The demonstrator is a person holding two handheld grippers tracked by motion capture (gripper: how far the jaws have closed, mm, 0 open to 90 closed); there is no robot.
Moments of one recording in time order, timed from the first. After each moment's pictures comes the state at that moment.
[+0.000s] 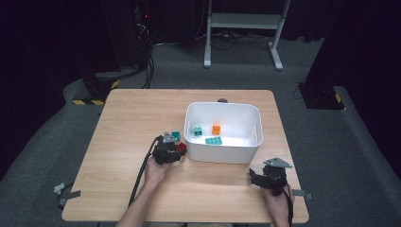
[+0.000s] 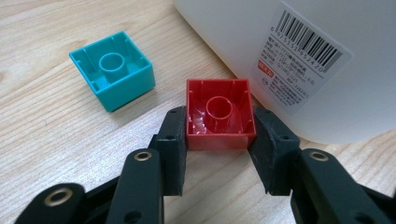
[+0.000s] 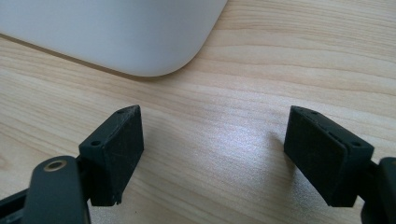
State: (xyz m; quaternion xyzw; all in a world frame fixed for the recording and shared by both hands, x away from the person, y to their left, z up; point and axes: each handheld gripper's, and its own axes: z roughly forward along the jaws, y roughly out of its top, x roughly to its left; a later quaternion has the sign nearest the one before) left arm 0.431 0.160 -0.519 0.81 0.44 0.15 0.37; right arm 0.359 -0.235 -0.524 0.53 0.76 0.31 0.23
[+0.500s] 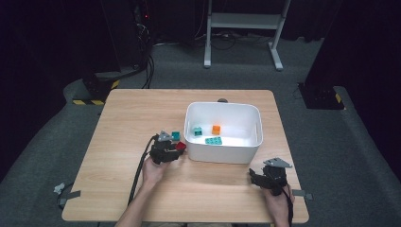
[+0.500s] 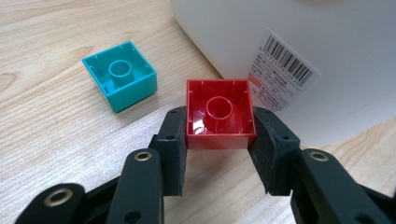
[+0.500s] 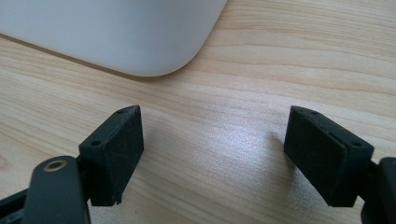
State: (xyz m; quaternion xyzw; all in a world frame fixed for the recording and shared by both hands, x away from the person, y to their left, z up) left arm 0.427 0.168 -0.506 0.80 0.44 0.13 0.39; right arm 0.359 -0.235 -0.524 0.53 0.76 0.31 0.23
